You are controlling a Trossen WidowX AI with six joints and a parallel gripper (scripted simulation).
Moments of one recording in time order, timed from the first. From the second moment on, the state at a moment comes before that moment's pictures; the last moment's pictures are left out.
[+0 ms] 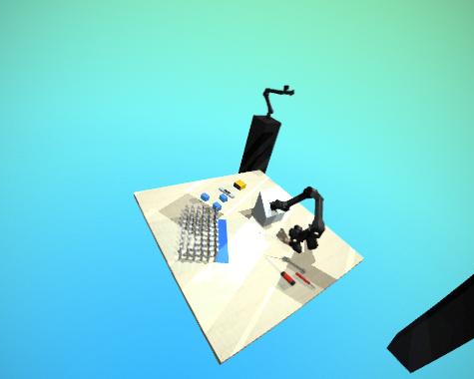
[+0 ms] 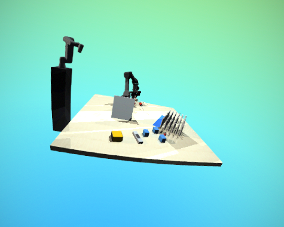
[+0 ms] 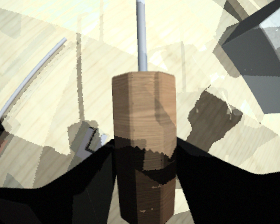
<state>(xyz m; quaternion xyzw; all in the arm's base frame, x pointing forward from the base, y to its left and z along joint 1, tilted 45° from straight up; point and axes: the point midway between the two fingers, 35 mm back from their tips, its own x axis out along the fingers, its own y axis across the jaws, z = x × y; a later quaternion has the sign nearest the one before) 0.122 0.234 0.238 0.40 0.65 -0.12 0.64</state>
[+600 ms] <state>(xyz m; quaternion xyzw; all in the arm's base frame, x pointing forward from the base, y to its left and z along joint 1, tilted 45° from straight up) 0.065 0.247 0.276 0.44 0.63 -0.12 0.63</state>
